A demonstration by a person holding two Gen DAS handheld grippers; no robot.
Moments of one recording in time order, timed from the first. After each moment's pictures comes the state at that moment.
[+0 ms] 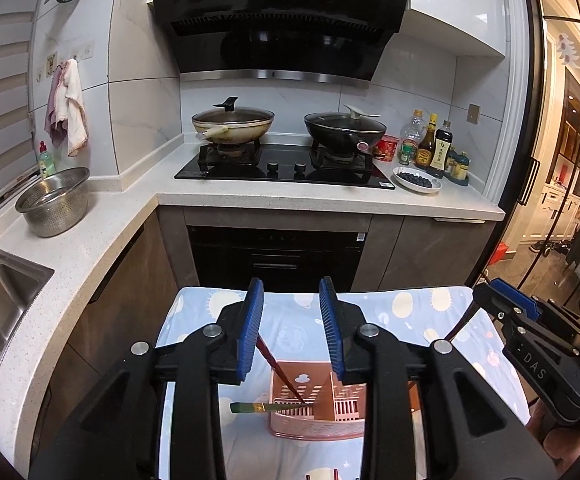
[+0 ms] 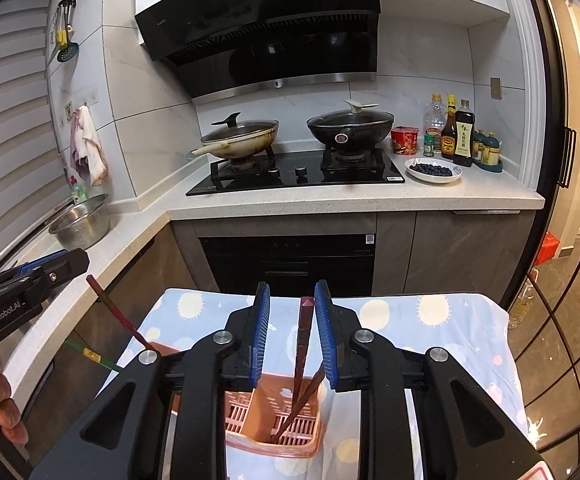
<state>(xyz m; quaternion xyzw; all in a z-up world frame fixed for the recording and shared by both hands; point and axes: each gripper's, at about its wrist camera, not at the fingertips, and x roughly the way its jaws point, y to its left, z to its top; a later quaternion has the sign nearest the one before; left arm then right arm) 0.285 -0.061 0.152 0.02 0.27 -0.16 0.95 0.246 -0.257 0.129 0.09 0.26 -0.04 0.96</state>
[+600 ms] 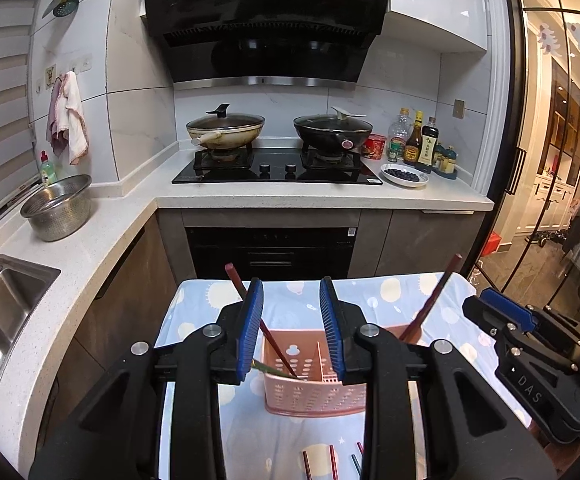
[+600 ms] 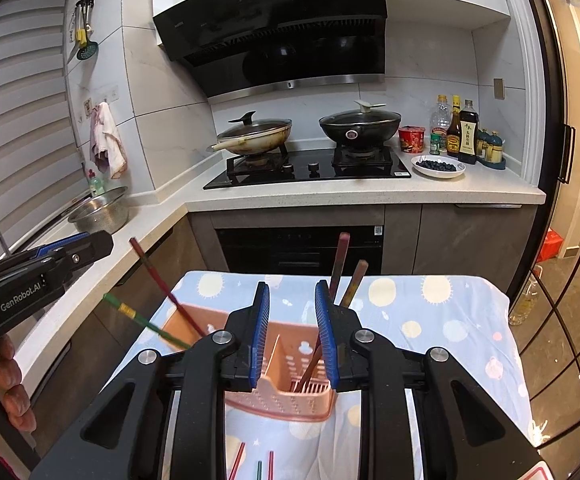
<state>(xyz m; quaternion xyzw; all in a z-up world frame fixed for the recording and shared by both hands) 0.240 -0.059 0.154 0.03 0.26 -0.17 0.95 0.192 -0.240 0.126 0.09 0.26 -0.02 0.96</state>
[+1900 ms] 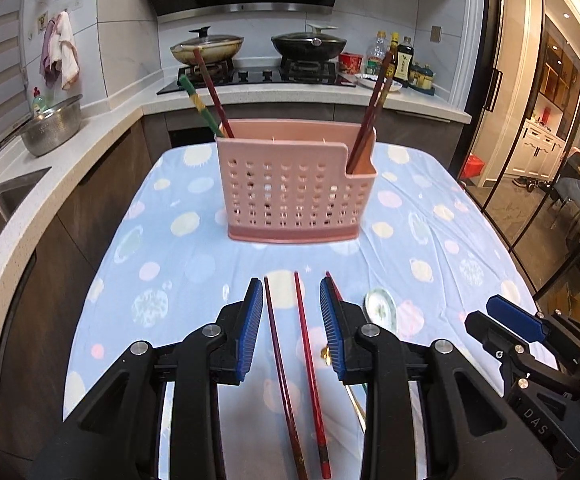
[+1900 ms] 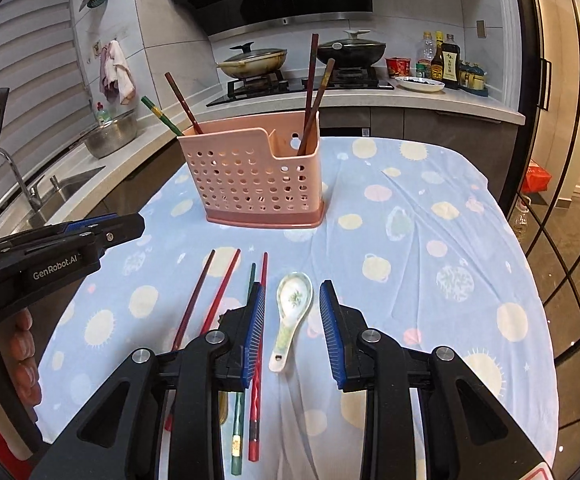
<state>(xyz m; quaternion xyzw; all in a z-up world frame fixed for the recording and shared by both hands) 0.104 -0.056 0.030 0.06 0.37 -0.19 0.91 0.023 -0.212 0.012 0.09 0.35 -0.03 0.93</state>
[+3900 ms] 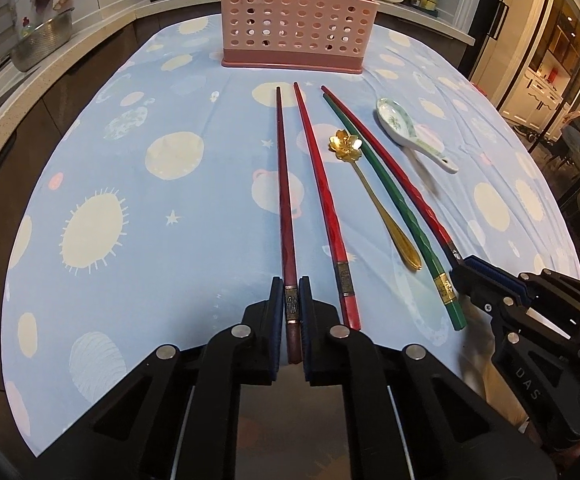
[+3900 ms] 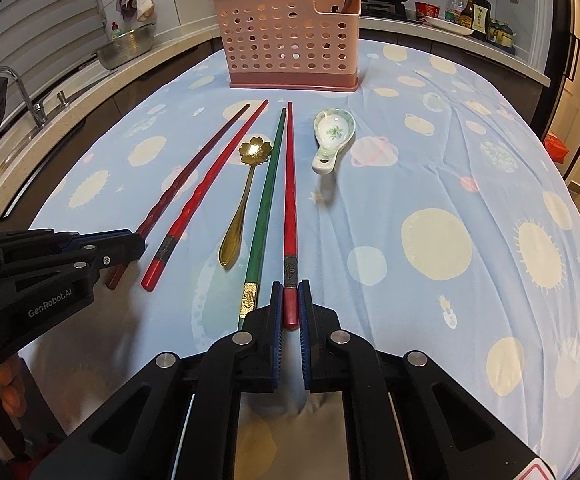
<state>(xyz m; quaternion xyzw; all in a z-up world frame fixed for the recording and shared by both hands) 0.035 -0.026 -0.085 0.07 0.49 -0.19 0.85 -0.025 -0.166 -0.086 0.05 0.45 0.01 0.89</state>
